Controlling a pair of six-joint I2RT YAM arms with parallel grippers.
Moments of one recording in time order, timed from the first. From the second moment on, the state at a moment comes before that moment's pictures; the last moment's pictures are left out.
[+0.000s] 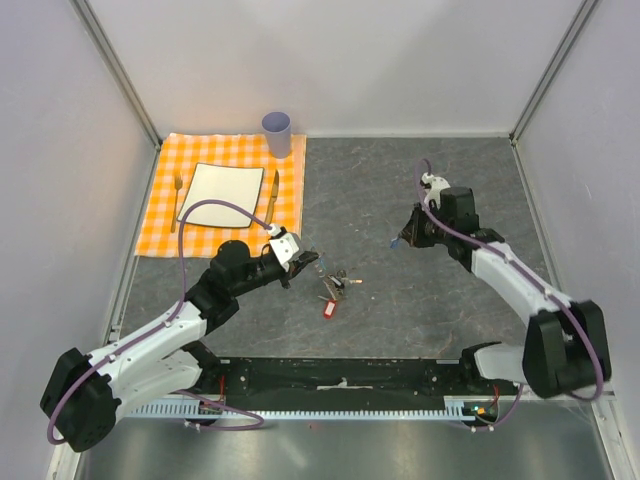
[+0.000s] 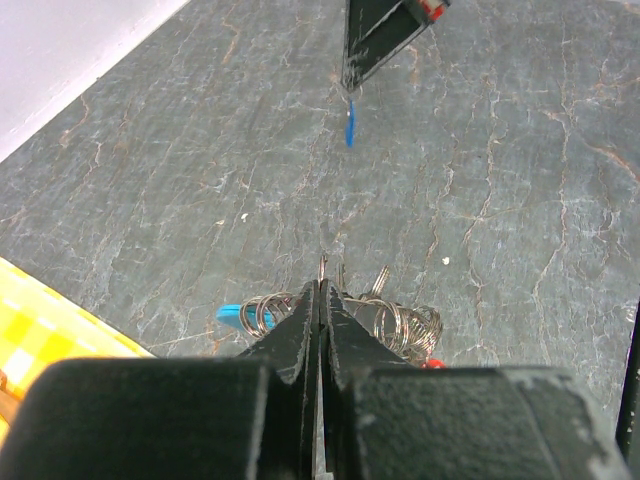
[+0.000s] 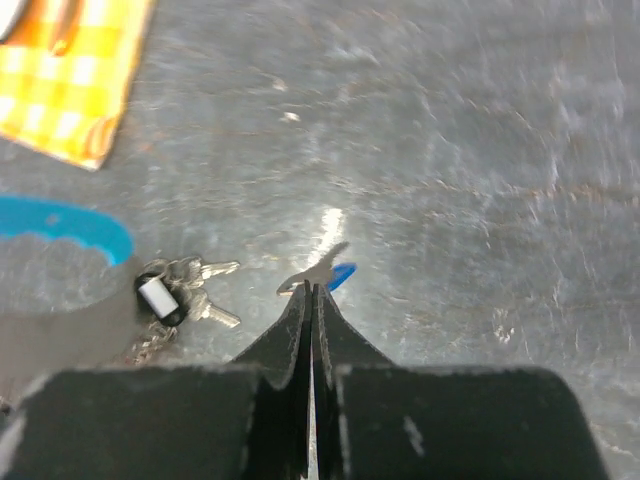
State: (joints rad) left arm -0.68 0.92 0.47 0.32 0.37 0.20; right arm 0.22 1.36 0.83 -0.24 -0.30 0.28
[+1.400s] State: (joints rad) left arm -0.68 1.10 0.58 0.30 0.76 0.30; right arm 0.55 0.94 0.51 0.43 -0.85 0.01
